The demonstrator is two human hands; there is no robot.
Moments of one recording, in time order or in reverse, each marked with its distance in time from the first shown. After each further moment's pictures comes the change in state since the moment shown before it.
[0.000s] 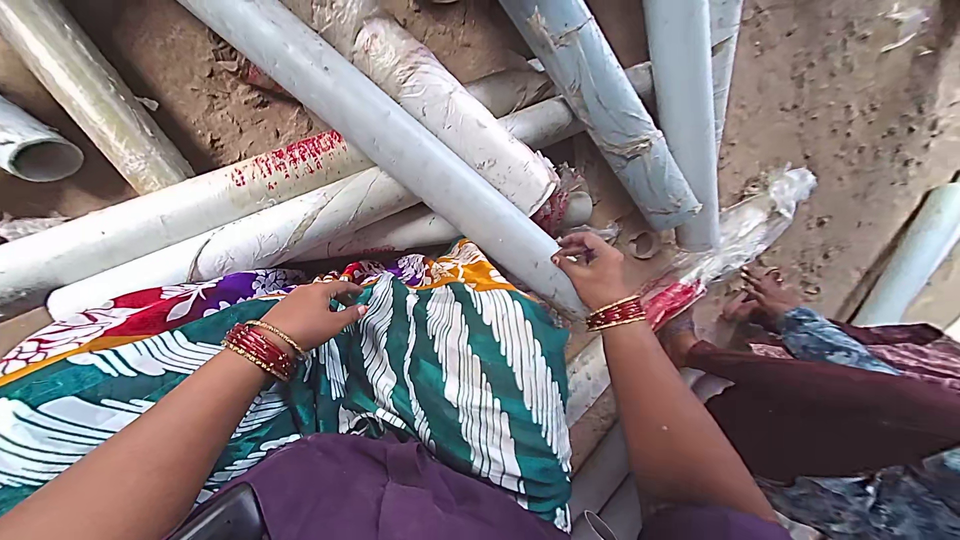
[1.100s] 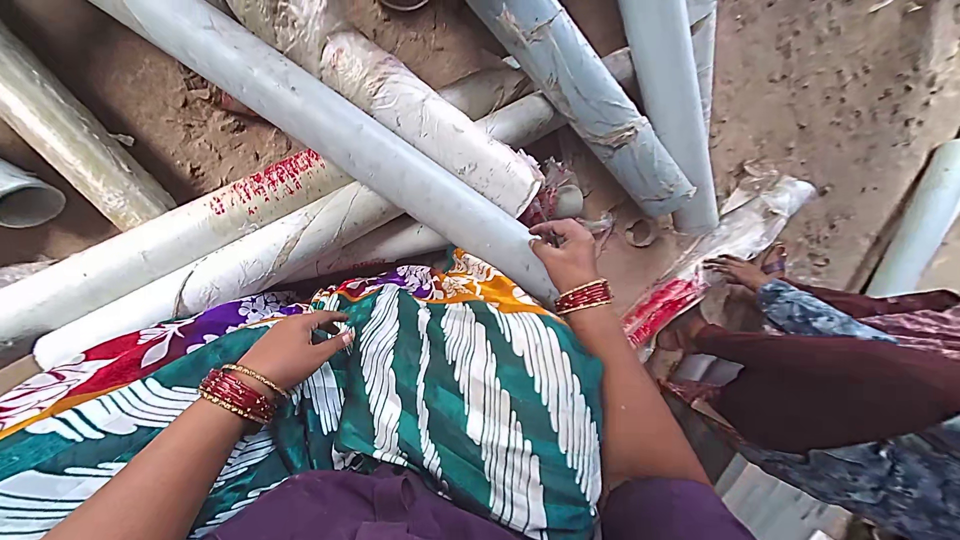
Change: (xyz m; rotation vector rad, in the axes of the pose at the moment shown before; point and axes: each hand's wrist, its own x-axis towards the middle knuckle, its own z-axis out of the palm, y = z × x) left_hand -0.003 -0.002 0.002 -0.007 -0.045 -0.059; right_hand 0.024 -0.015 0.024 0.003 0.107 0.070
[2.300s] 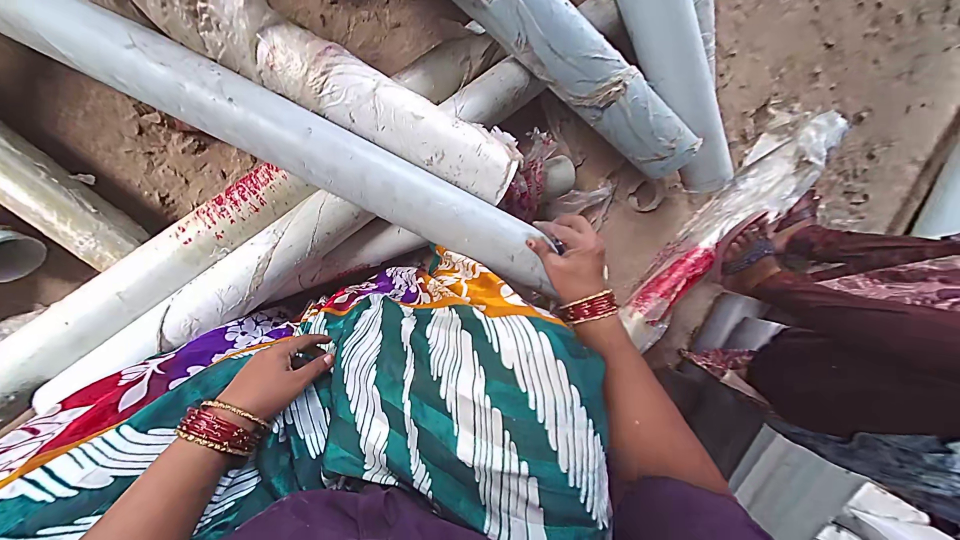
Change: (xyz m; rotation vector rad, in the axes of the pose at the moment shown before) left_hand 0.010 -0.006 0.008 0.014 -0.013 -0.039; right_hand -0.033 0.038 -0.005 0.005 0.146 -0.122
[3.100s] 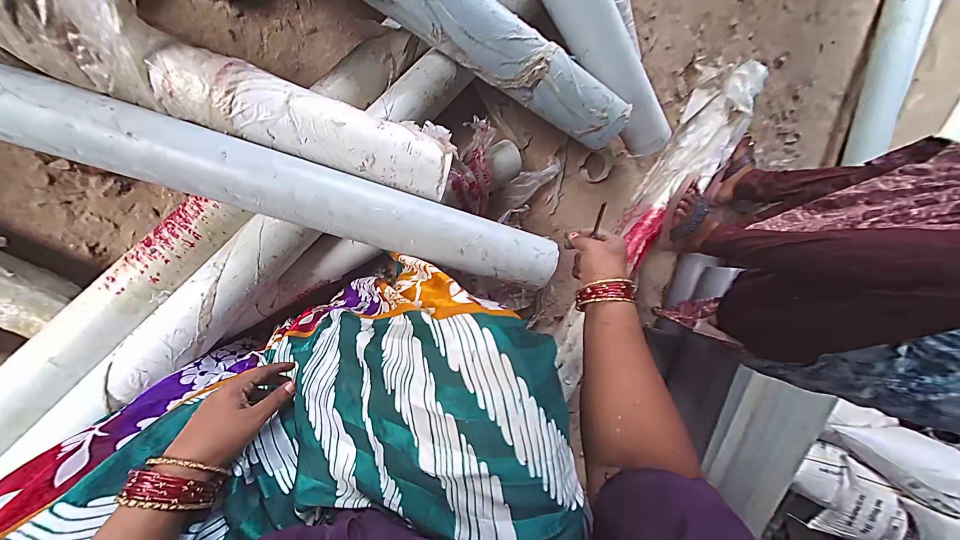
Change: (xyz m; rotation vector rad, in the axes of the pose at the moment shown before) left_hand 0.004 -0.006 0.009 -0.018 0.057 0.055; right_hand -0.015 0.057 -0.057 0.347 0.265 0.975
